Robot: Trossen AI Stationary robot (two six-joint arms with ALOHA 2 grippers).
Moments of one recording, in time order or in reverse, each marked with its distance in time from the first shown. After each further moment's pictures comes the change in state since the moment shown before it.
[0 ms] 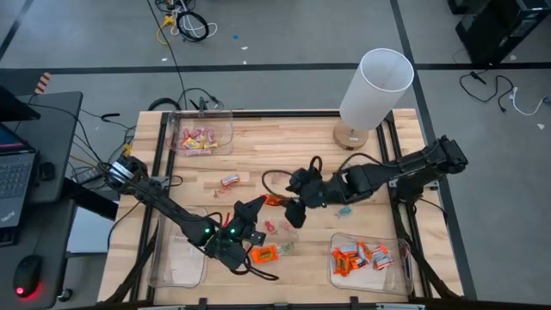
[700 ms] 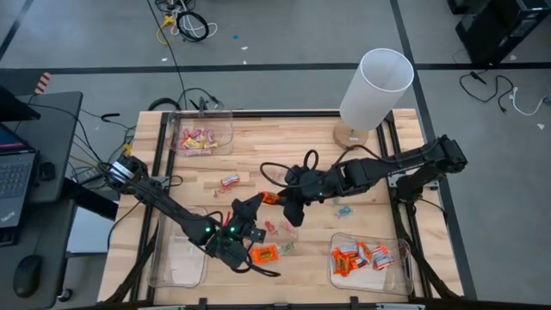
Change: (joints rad) left arm 0.012 0.001 0.000 0.004 -0.044 -0.029; right arm -0.047 0.000 0.000 0.092 -0.183 -0.045
